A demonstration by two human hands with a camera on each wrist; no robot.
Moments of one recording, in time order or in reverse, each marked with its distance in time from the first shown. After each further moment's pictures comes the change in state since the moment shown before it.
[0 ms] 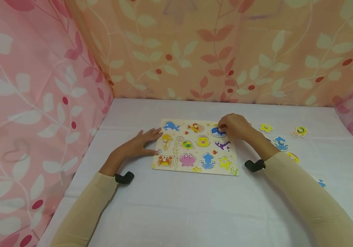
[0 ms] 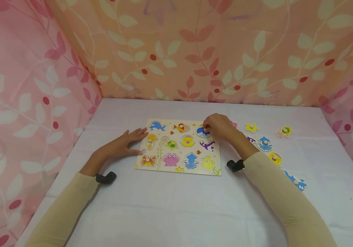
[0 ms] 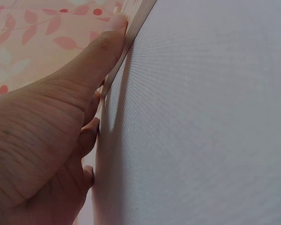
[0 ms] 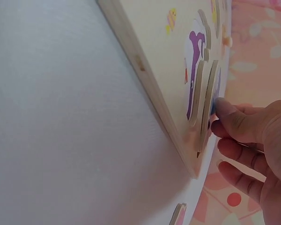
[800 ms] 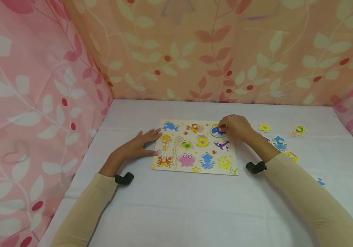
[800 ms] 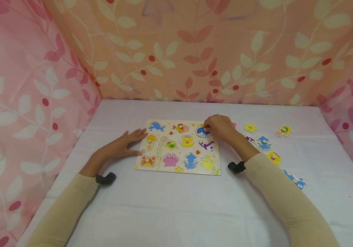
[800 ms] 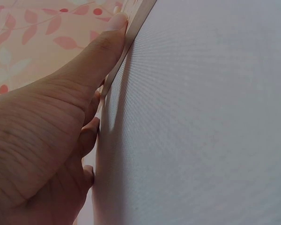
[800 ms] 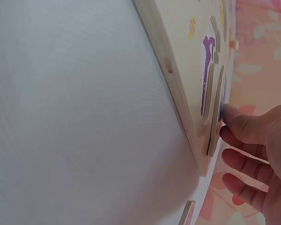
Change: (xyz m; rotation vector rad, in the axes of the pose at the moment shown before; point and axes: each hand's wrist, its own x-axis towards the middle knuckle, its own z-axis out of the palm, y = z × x) left_hand 0.000 0.003 -0.002 0.002 -0.006 -0.002; right_hand -0.006 0.002 0.003 0.004 0.048 0.026
